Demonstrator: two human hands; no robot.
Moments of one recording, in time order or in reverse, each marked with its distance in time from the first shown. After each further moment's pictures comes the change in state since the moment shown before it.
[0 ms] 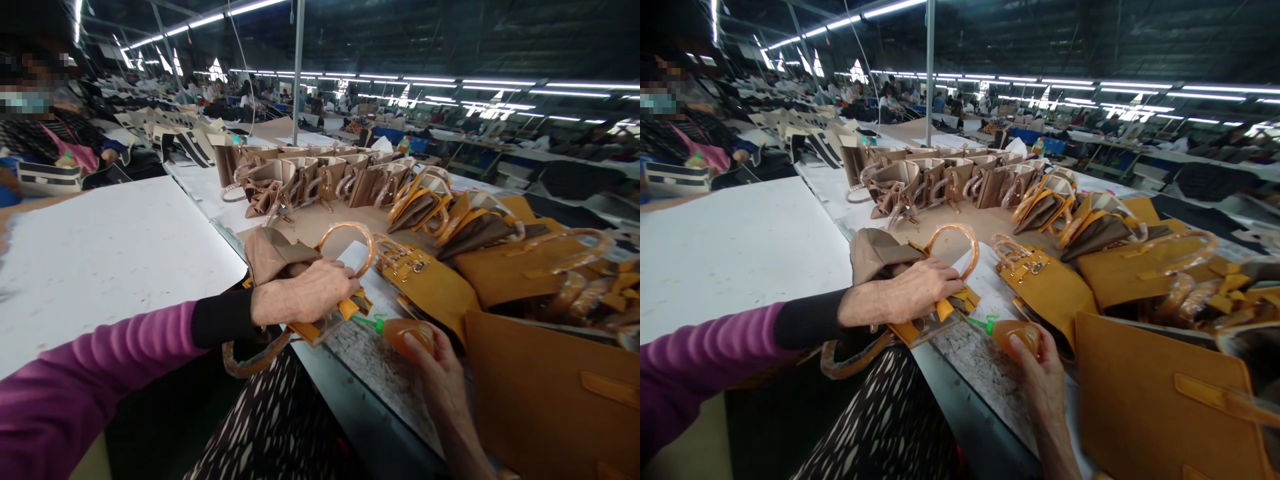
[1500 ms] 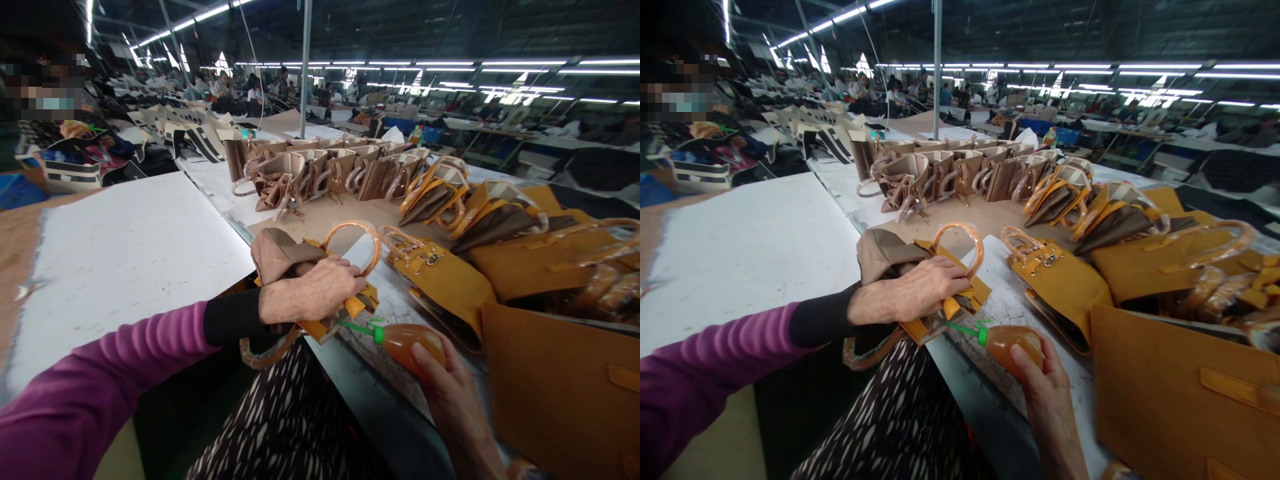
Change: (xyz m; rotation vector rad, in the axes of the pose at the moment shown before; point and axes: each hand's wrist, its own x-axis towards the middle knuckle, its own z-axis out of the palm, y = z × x) left_hand -0.014 0.009 0.000 -0.071 -0.024 -0.022; right_hand -0.046 -0.020 0.011 0.284 -0.162 0.175
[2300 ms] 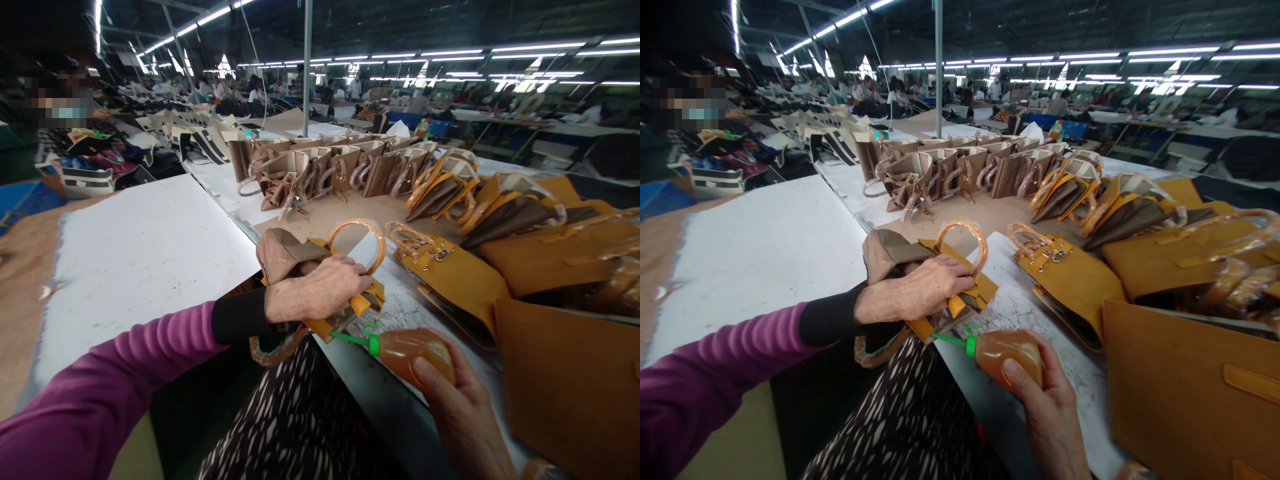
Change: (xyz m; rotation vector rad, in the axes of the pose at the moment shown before) left_hand -0.002 0.000 0.003 0.027 0.015 0.012; right_hand -0.028 -0.002 0.006 -0.122 -0.027 0.062
